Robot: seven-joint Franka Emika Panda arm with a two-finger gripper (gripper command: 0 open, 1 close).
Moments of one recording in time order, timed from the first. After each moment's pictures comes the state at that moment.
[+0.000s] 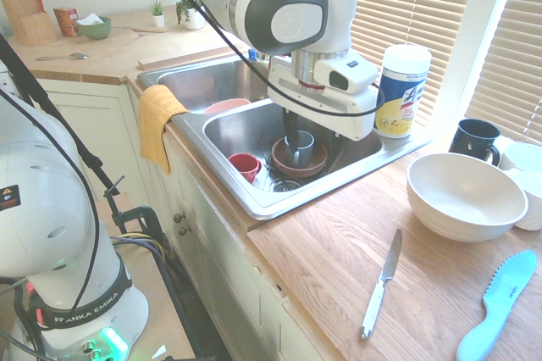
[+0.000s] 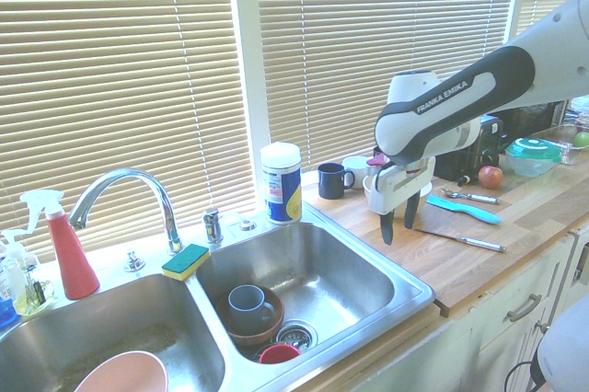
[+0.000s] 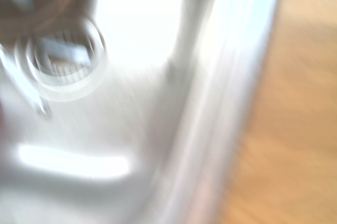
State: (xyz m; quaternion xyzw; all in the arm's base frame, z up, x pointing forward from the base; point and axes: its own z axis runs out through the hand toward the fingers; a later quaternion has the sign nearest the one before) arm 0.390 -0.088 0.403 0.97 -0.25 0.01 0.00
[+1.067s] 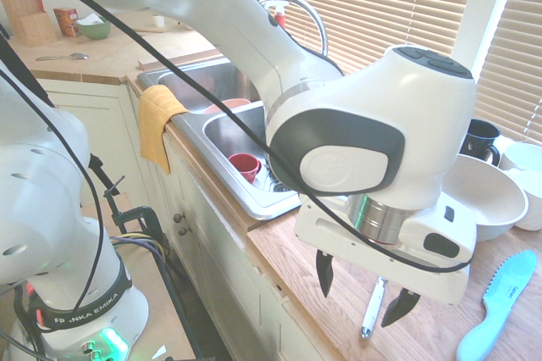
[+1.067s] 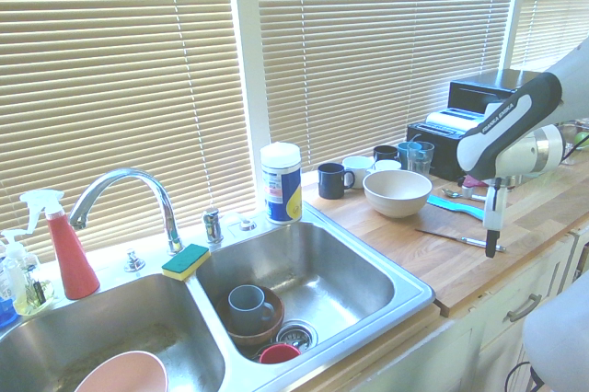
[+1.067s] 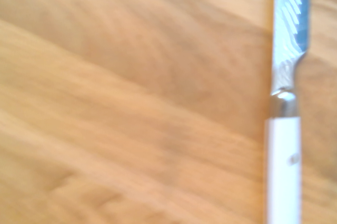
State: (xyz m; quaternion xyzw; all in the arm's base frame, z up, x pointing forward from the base) arm 0.325 -0.281 0.325 0.98 -0.18 -0.01 0.03
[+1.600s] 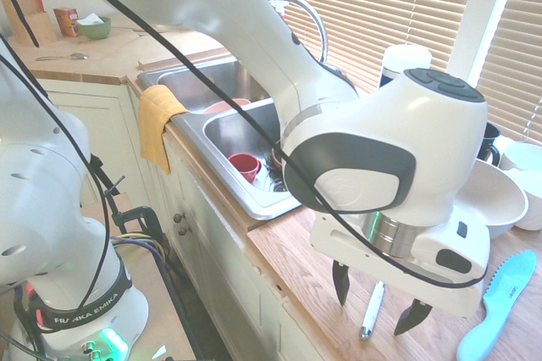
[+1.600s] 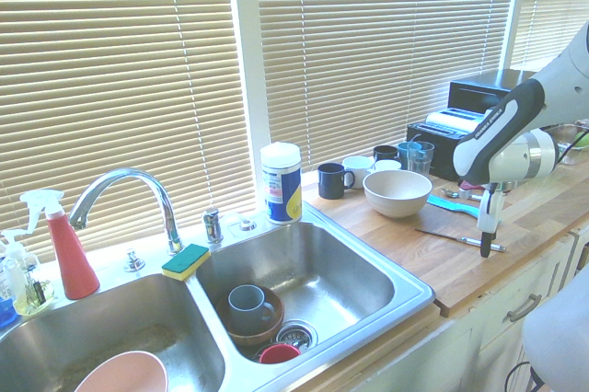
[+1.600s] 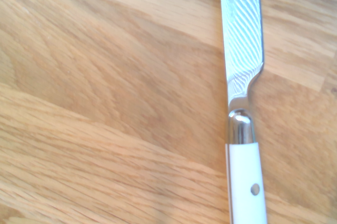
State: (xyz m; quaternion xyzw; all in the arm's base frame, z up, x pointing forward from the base) arm 0.334 -0.289 0.313 0.98 -0.19 0.00 0.03
